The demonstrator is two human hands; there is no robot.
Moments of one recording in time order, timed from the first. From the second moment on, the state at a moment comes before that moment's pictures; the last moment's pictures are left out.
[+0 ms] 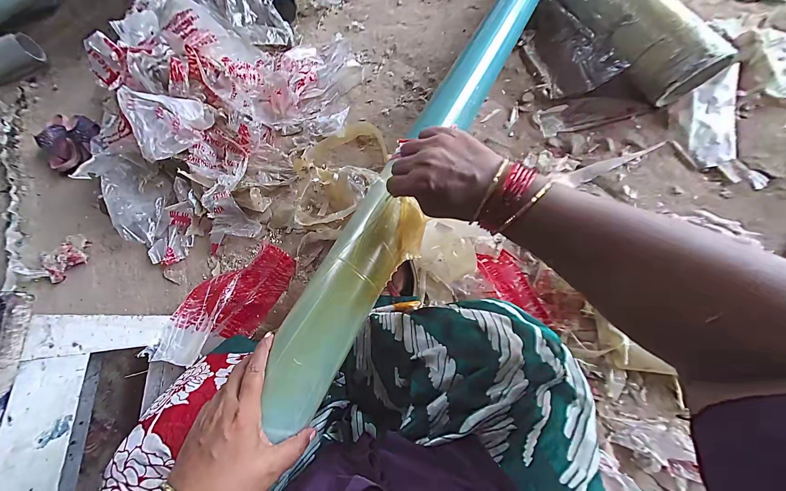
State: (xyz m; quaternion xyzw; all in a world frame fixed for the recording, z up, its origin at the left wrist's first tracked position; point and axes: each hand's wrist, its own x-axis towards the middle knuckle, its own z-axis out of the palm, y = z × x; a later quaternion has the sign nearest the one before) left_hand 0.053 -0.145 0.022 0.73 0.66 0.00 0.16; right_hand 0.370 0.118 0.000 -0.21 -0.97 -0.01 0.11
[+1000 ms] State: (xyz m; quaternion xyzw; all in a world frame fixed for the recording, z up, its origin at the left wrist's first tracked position) left_hand 0.049 -0.143 0.019 0.72 0.67 0.02 0.18; right_hand 0.395 0.124 -0.026 -0.21 -0.97 -0.05 0.15
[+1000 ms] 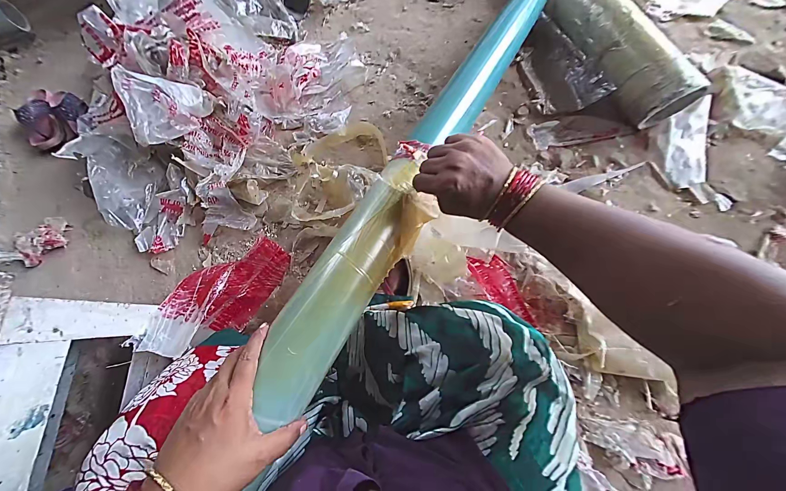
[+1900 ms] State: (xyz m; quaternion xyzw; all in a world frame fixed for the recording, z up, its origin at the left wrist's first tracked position) left_hand 0.080 -0.153 0.021 0.72 0.68 -0.03 0.14; right_hand 0.385 0.113 -0.087 -0.68 -0.40 0.41 0.46
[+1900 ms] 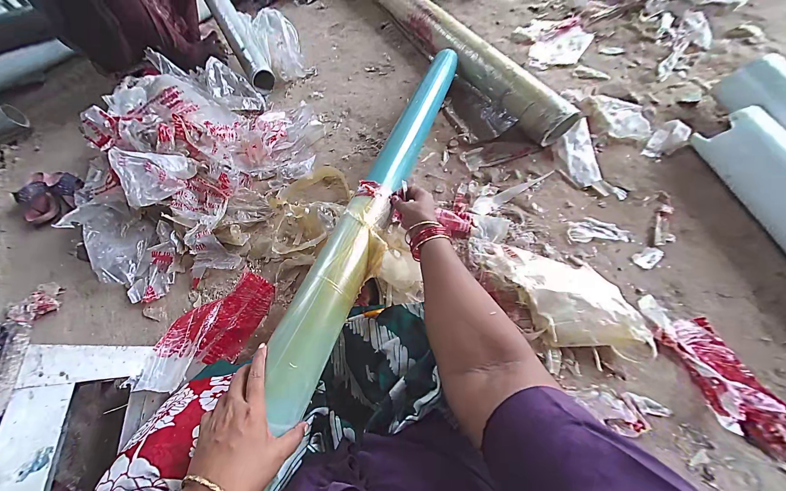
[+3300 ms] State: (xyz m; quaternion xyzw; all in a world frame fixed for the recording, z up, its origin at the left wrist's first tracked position) left_hand 0.035 -0.116 0.032 0.57 0.71 0.01 0.42; right_hand 0.403 0.141 -0.060 -0.59 -0.66 0.36 0.28
